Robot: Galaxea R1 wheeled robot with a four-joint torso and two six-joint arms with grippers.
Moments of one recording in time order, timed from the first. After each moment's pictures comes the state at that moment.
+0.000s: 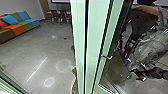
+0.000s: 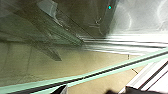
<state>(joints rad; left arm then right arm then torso) 1.42 3.04 -2.72 -0.15 -0.01 0.28 -0.33 2.16 -1.76 -0.49 -0.54 1.58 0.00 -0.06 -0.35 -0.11</state>
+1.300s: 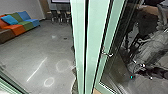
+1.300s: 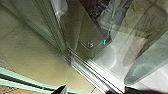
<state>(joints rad) 1.42 3.04 -2.72 -0.15 -0.01 0.28 -0.34 2.17 -1.82 -0.85 -0.68 1.32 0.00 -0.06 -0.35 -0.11</state>
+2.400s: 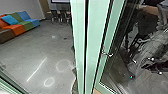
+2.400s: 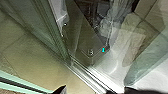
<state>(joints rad) 1.42 3.05 -2.72 -0.15 -0.01 0.28 -0.18 1.97 -1.53 -0.85 -0.83 1.33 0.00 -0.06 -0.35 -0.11</state>
